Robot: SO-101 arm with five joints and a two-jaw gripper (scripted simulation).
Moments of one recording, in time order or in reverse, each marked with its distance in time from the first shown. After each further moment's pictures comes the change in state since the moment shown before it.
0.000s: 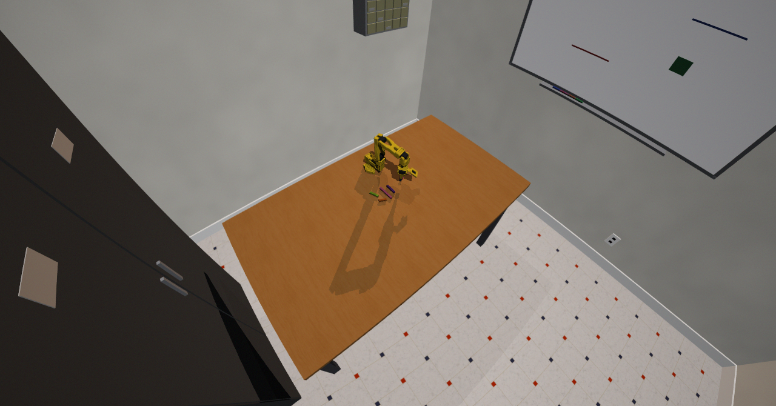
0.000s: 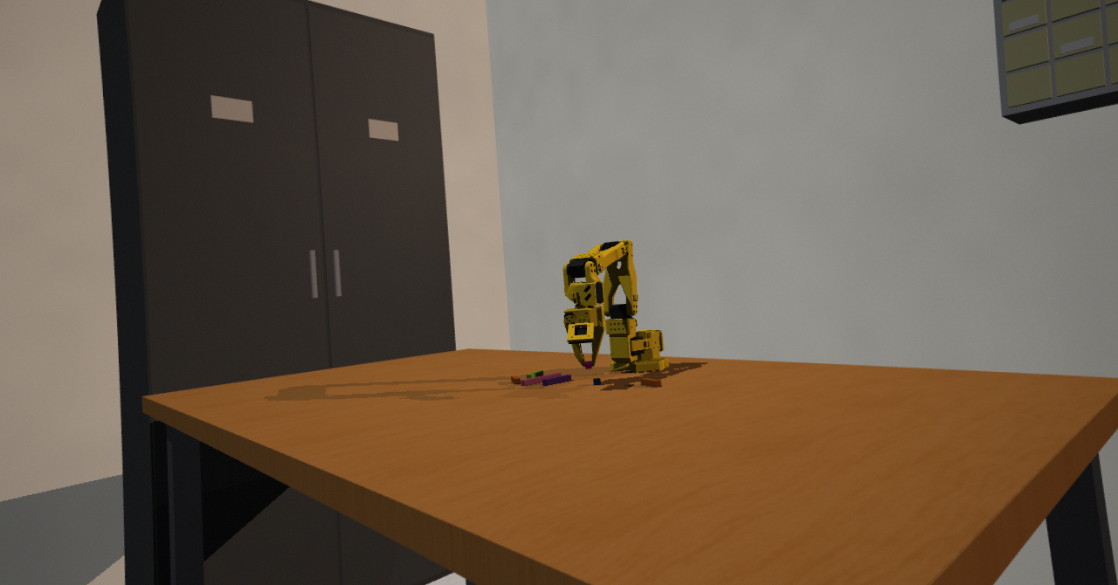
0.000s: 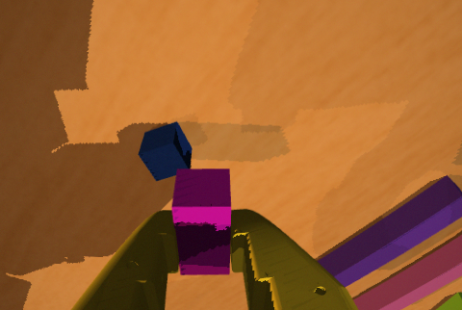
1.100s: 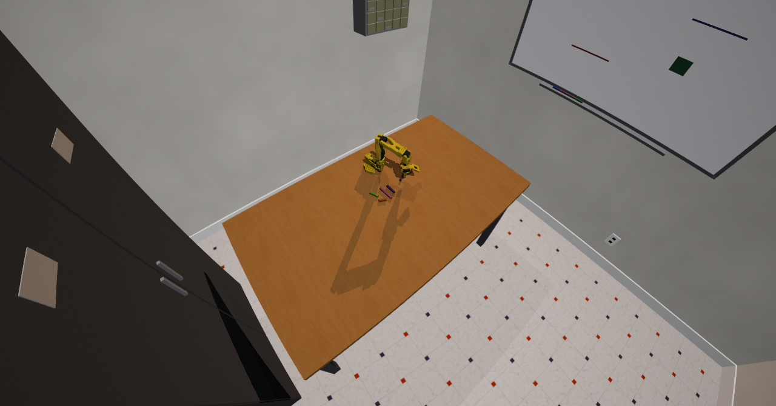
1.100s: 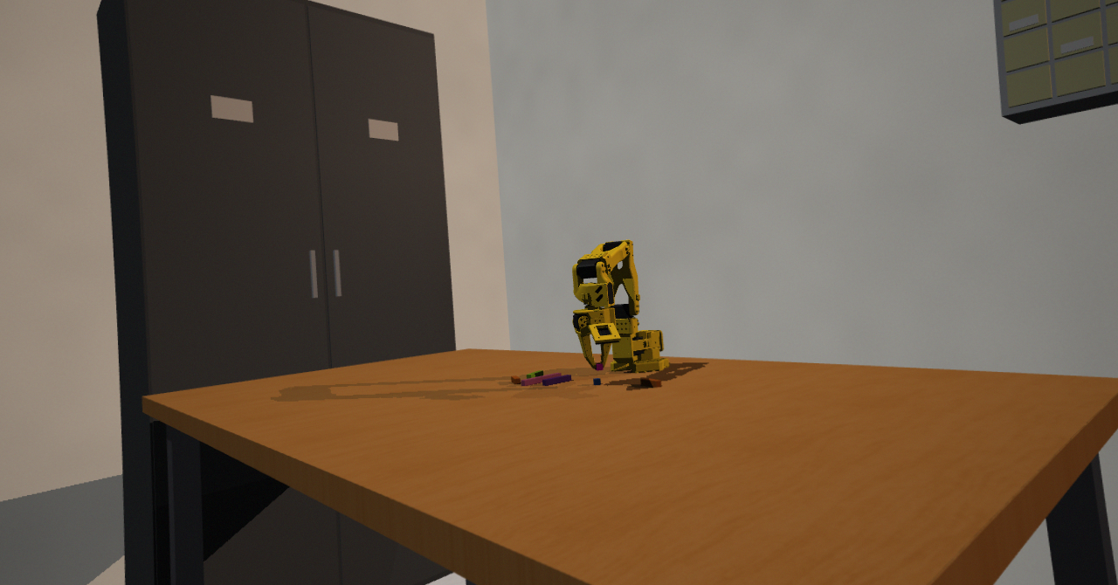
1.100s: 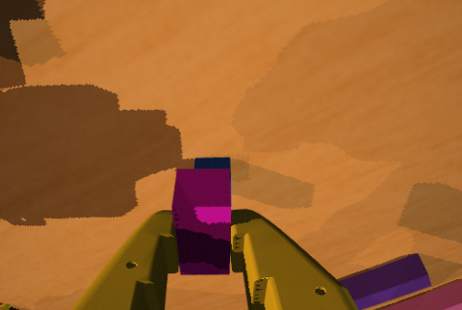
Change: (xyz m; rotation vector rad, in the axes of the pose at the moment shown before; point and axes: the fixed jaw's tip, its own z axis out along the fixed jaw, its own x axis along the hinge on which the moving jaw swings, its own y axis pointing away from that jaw) arm -0.006 0.017 0.003 0.002 0.002 -0.345
